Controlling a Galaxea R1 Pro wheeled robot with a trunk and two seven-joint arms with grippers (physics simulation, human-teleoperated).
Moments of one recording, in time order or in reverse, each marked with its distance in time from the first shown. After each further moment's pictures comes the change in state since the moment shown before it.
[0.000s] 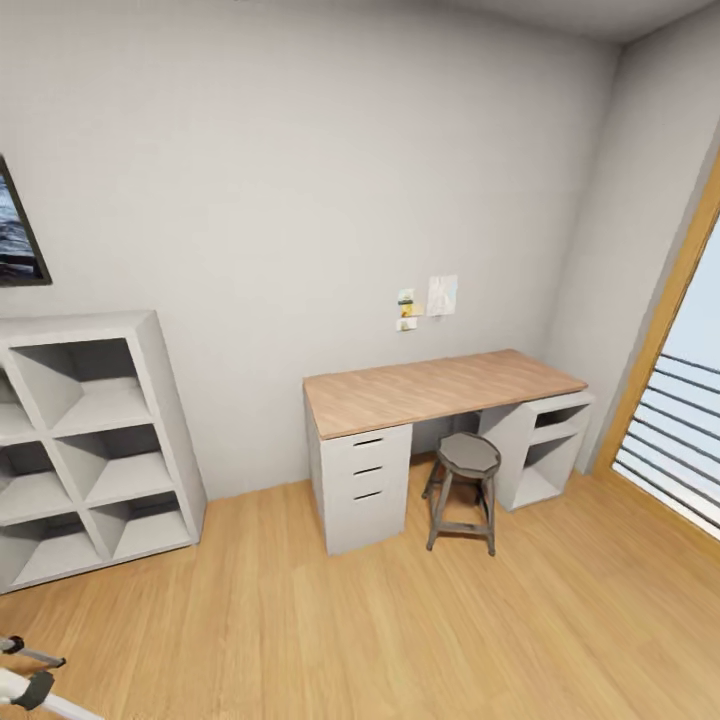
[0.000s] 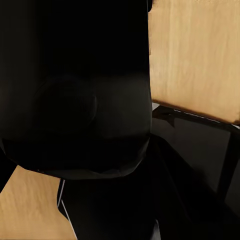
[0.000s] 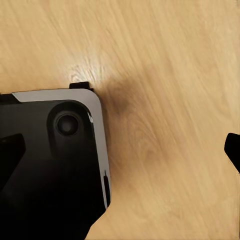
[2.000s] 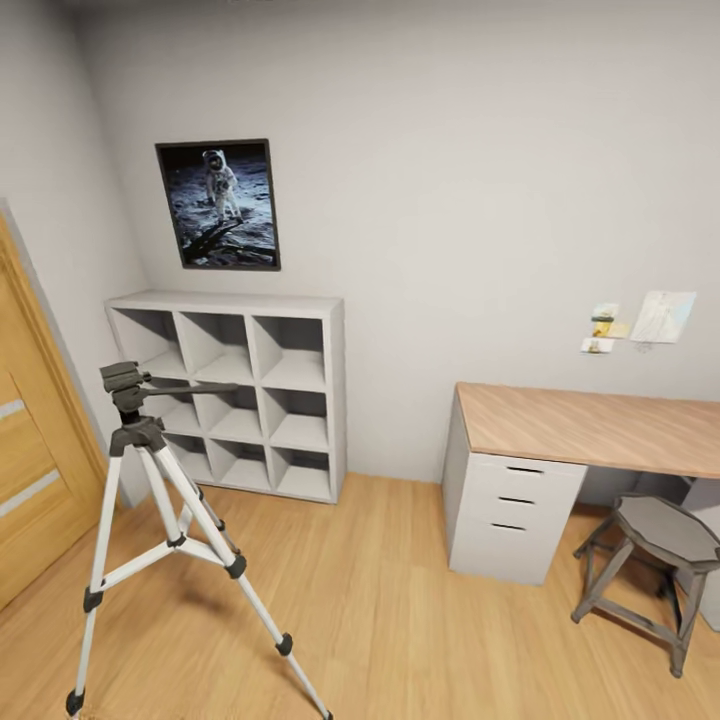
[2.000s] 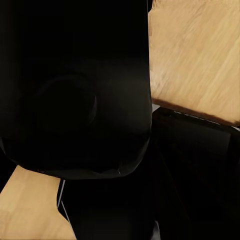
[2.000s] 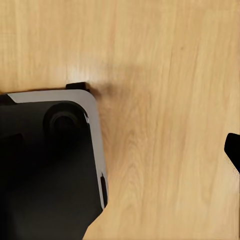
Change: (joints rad) left arm 0.000 0.002 0.003 -0.001 0.004 -0.001 0.000; right arm 0.000 -0.002 0.000 0.000 0.001 -0.002 -0.011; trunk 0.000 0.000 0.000
